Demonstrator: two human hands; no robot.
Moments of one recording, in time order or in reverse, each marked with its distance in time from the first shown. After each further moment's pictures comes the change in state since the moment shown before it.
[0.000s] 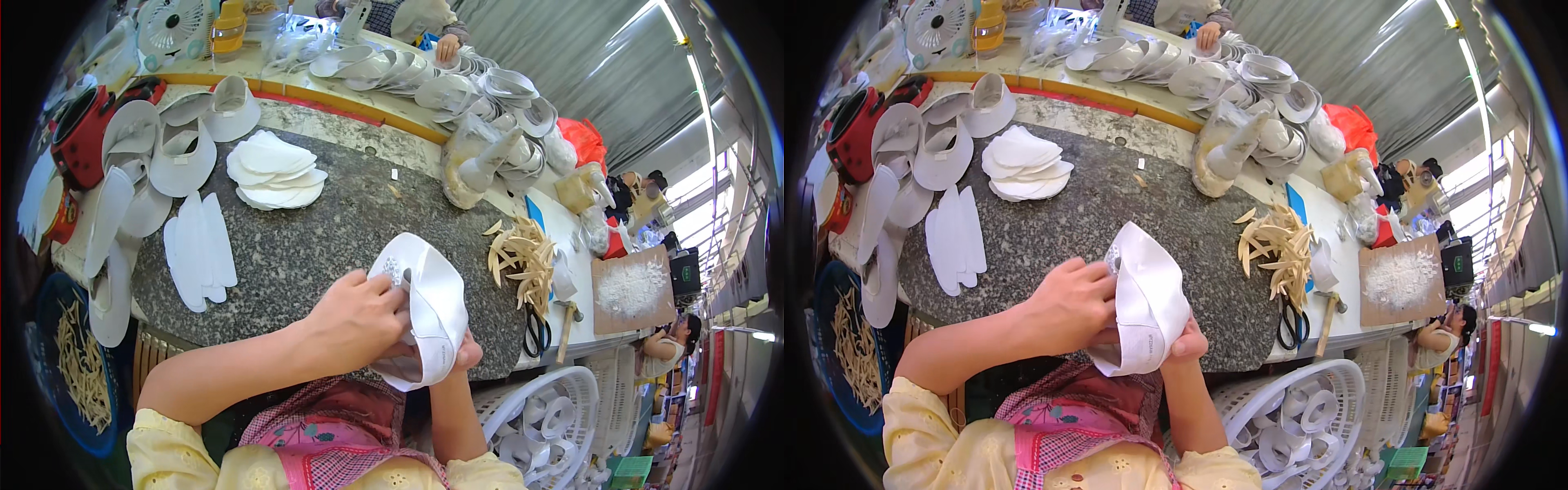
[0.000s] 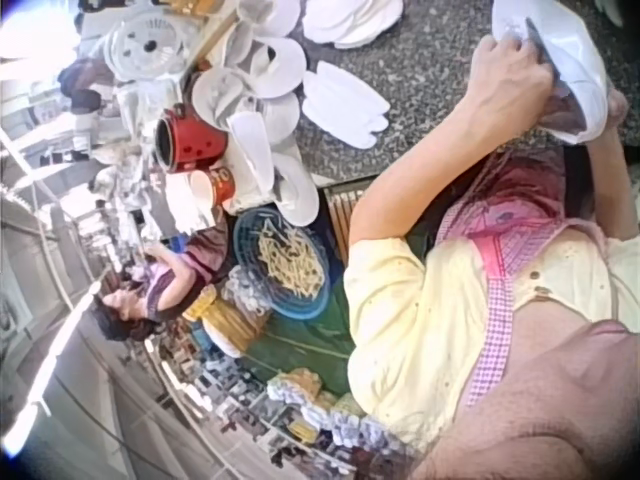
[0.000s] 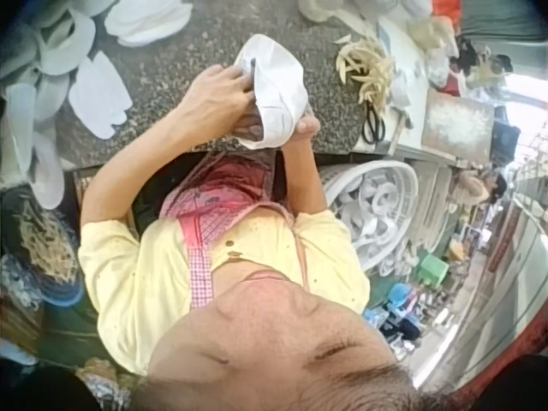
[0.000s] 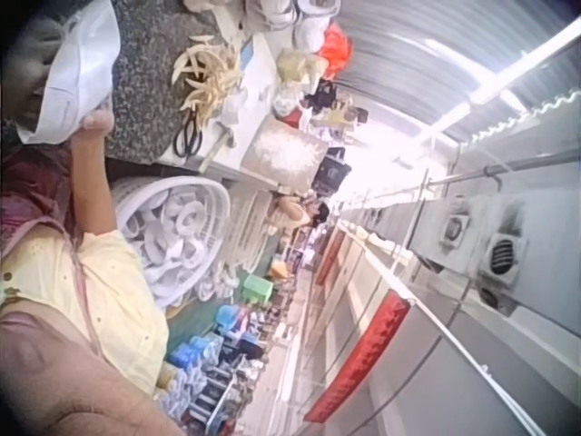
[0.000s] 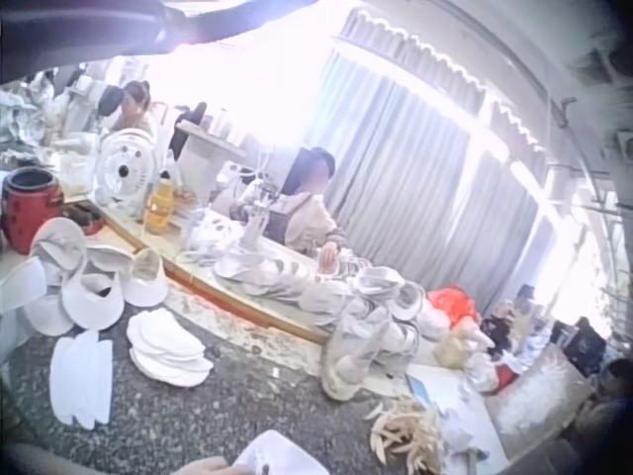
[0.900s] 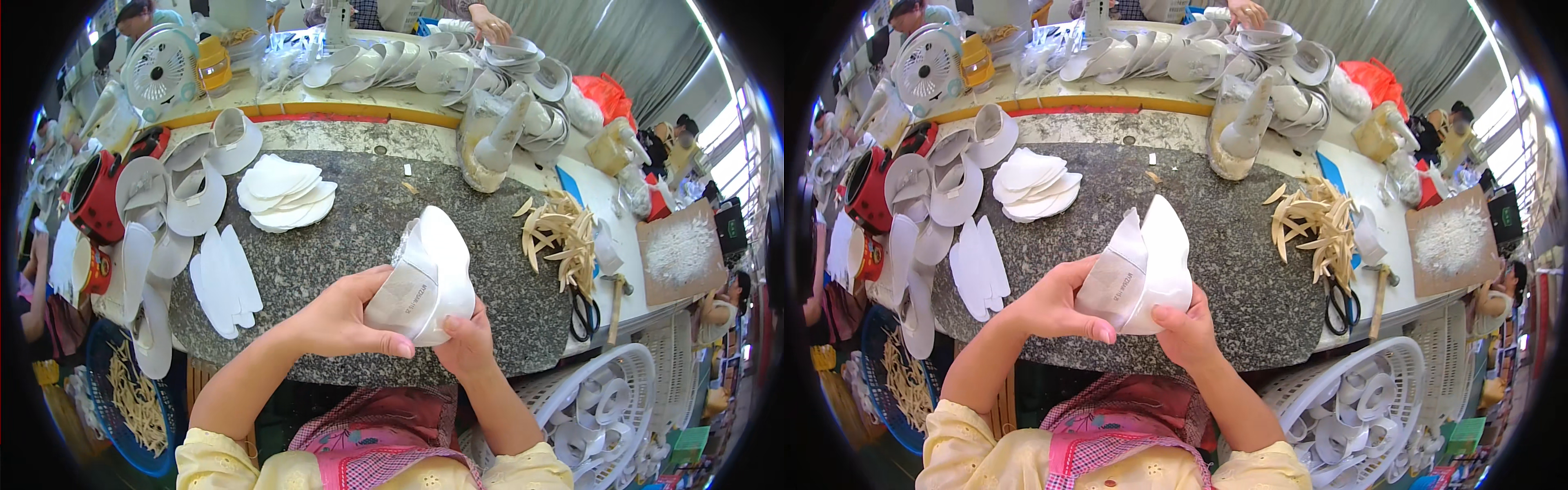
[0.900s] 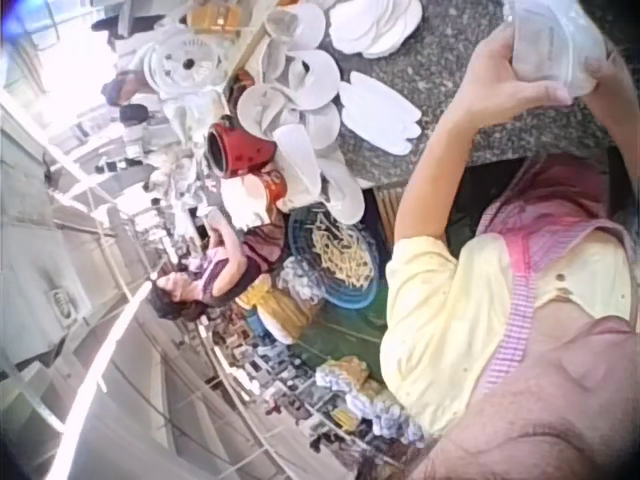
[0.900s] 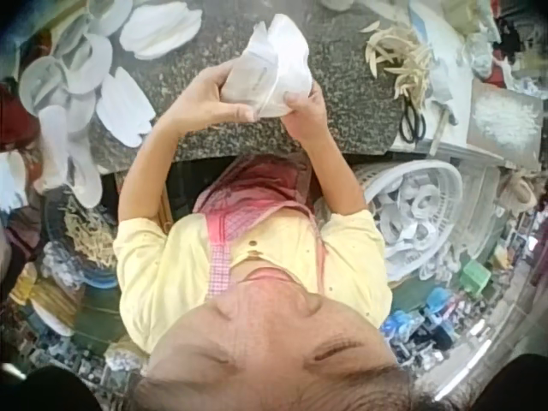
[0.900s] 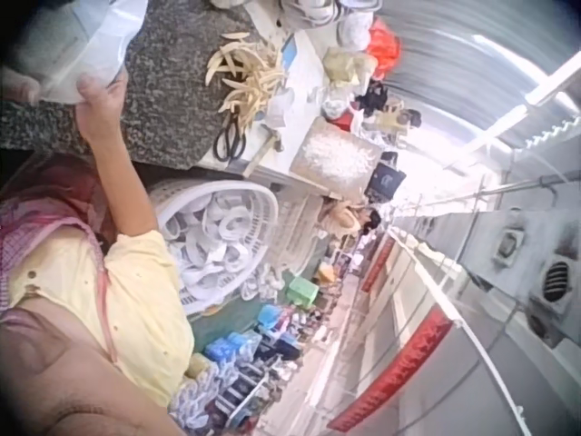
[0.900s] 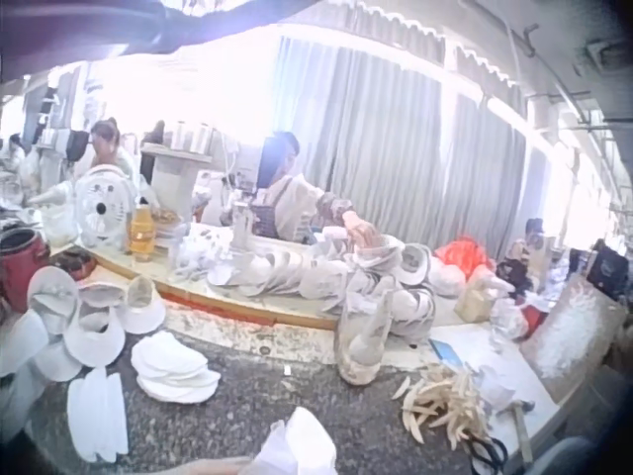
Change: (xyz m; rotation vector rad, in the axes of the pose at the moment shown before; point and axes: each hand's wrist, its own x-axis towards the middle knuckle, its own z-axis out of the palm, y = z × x) left_hand 0.000 -0.029 -0.002 -1.340 -0.045 -0.488; right_hand 0.017 0.003 -0.023 0.027 -0.213 0.071
